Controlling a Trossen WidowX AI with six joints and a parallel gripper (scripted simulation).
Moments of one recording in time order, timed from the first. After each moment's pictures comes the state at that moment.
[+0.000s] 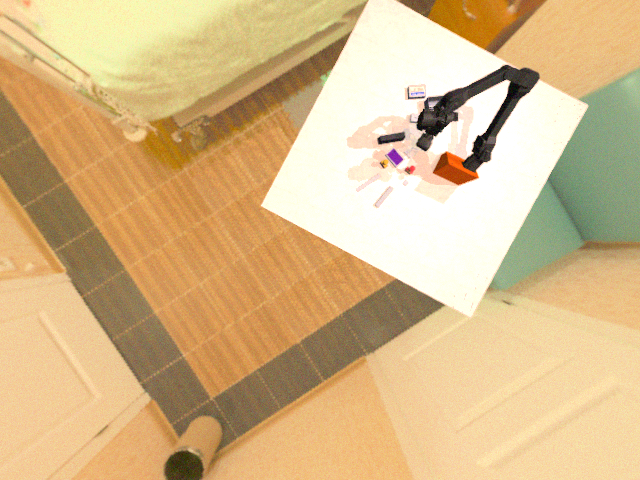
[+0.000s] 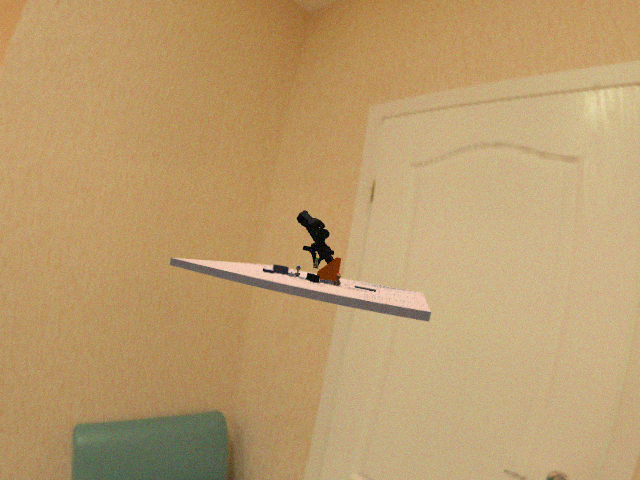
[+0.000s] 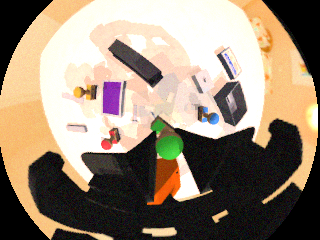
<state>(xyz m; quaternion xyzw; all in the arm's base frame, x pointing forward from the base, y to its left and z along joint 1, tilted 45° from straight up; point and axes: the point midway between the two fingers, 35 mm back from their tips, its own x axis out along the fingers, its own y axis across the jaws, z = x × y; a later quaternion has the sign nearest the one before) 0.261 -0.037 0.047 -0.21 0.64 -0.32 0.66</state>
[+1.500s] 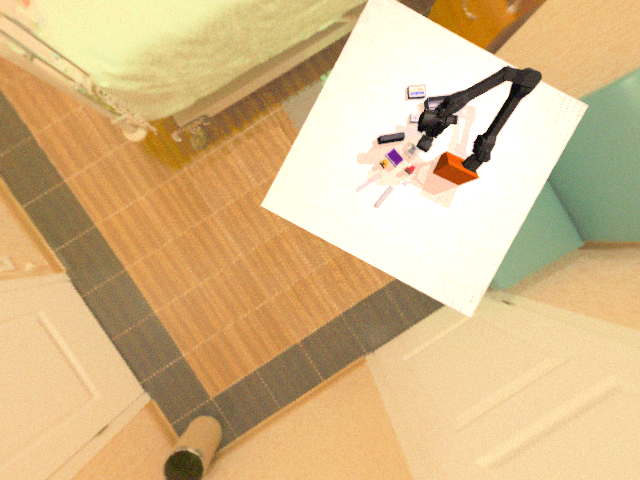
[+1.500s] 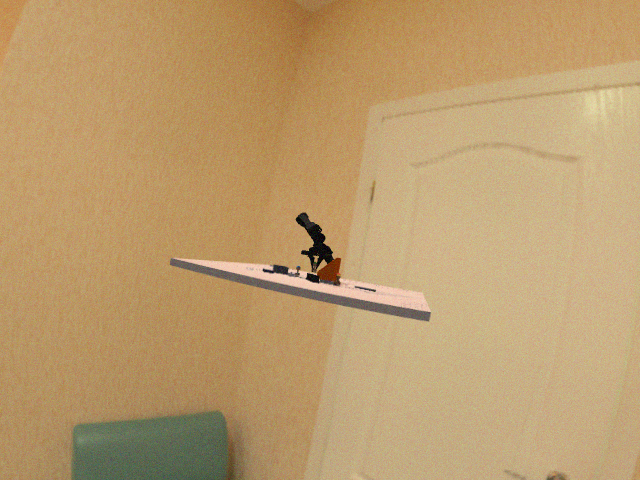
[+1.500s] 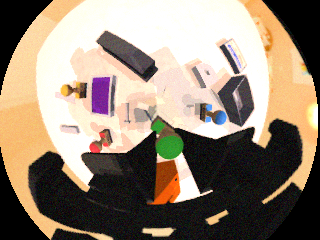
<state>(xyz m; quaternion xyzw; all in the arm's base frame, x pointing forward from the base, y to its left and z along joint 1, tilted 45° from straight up) 0.249 -0.062 0.035 -0.21 0.64 -0.33 0.66</state>
